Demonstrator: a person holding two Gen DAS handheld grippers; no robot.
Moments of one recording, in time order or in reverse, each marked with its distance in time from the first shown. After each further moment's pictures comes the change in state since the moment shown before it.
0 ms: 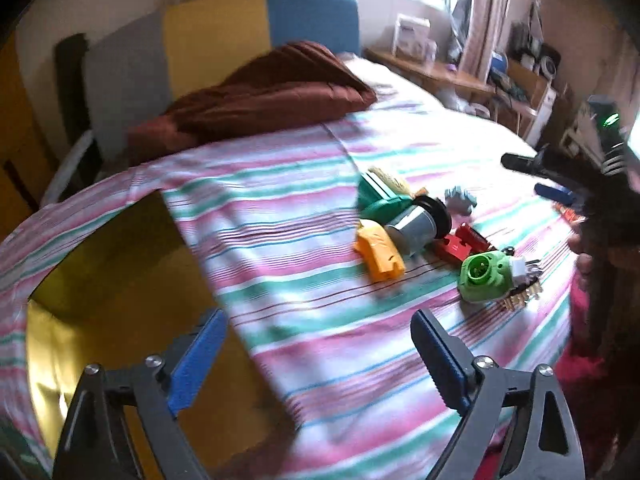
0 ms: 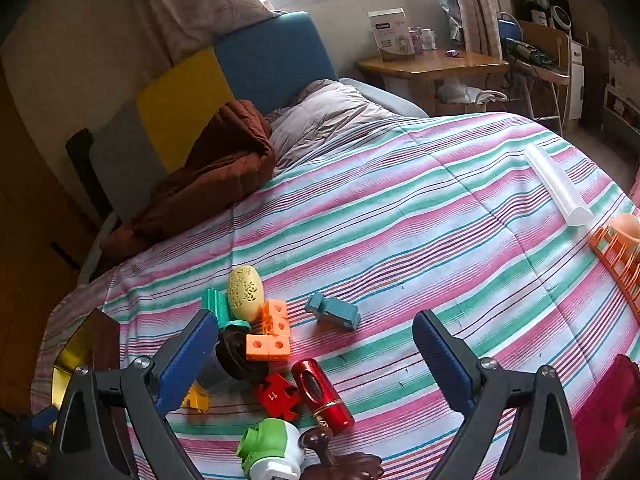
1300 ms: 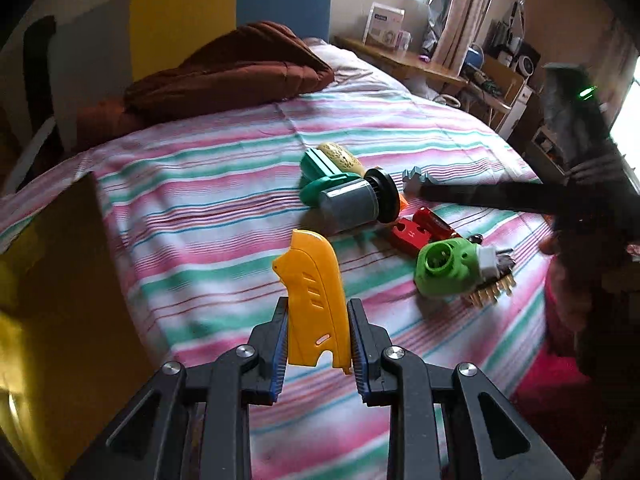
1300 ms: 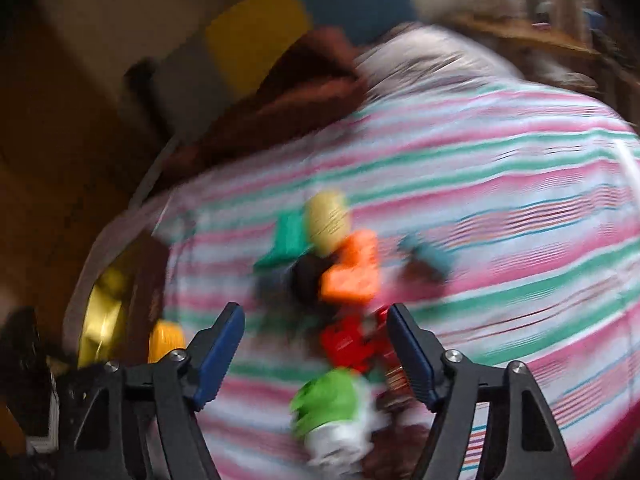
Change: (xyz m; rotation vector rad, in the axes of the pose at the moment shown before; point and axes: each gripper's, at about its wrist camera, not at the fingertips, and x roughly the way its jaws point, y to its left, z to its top) left arm 0.014 -0.021 -0.013 -0.011 0.008 -0.132; right arm 0.033 0.052 -0.027 -0.248 0.309 0.244
